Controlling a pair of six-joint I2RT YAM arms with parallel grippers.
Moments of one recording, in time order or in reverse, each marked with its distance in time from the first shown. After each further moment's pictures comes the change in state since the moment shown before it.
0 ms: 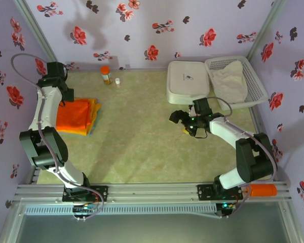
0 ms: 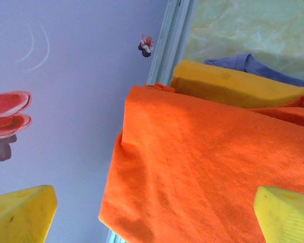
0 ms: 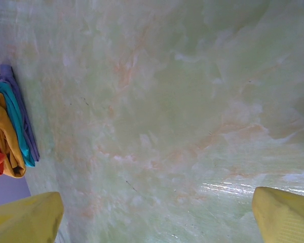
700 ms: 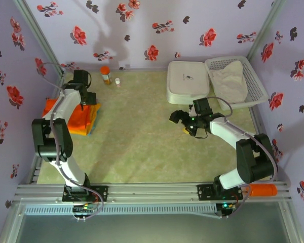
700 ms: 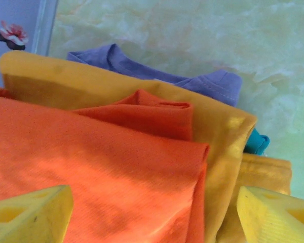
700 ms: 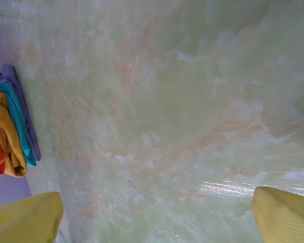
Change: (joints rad) left arm -0.194 0.112 -0.144 0.172 0.122 -0.206; right arm 0.000 -0.007 -0.002 -0.002 0.000 0.000
